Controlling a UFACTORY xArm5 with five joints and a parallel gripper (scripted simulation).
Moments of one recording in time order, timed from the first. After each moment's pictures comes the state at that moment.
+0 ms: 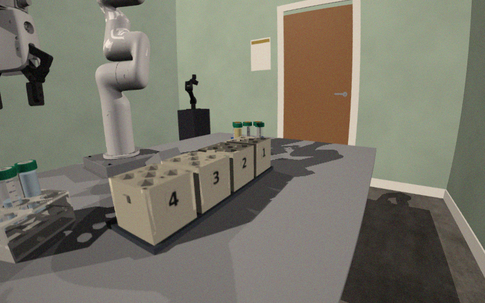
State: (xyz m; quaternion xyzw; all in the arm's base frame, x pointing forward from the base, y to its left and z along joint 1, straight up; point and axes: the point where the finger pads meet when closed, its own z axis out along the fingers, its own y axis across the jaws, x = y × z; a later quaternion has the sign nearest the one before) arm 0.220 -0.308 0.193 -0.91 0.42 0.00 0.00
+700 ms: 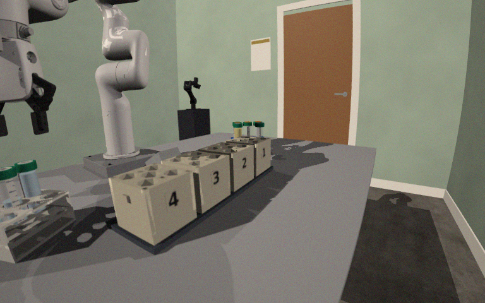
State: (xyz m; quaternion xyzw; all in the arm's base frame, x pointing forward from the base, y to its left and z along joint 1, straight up) arm 0.220 -0.308 0.142 -0.91 0.42 0.00 0.00
